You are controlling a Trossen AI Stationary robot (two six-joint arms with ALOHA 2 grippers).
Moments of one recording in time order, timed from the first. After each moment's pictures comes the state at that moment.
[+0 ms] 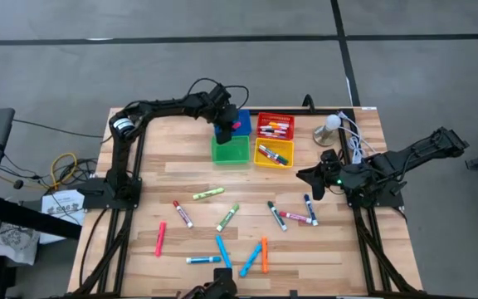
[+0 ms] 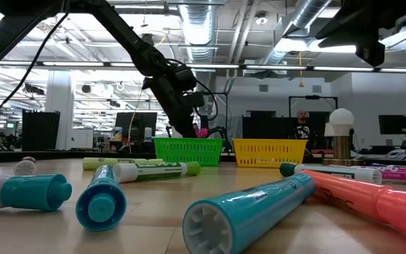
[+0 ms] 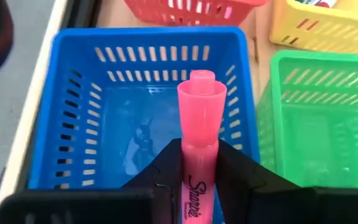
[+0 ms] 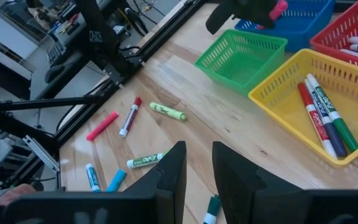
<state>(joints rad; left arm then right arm) 0.62 2.04 1.43 -0.40 0.29 0.54 0.37 0.74 0.62 -0.41 0.55 0.89</state>
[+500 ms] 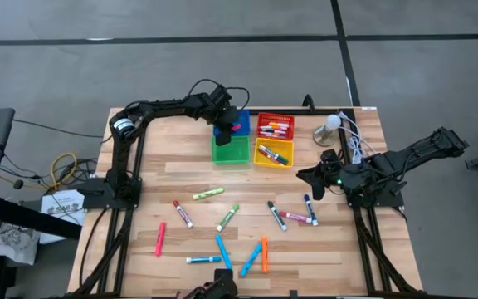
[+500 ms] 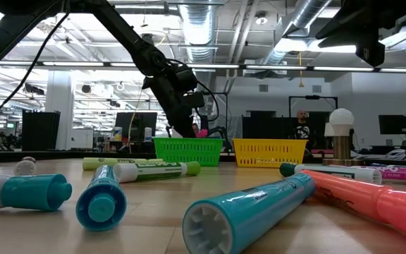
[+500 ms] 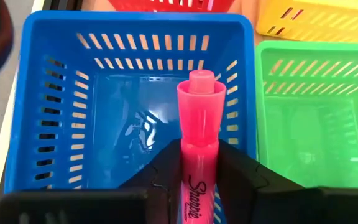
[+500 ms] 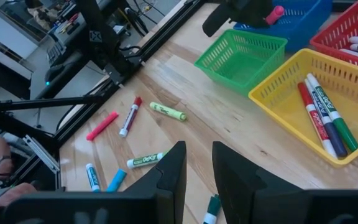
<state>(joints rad) 0.62 2.04 1.43 -0.43 0.29 0.57 0.37 0.74 0.62 -0.41 0.55 0.89</state>
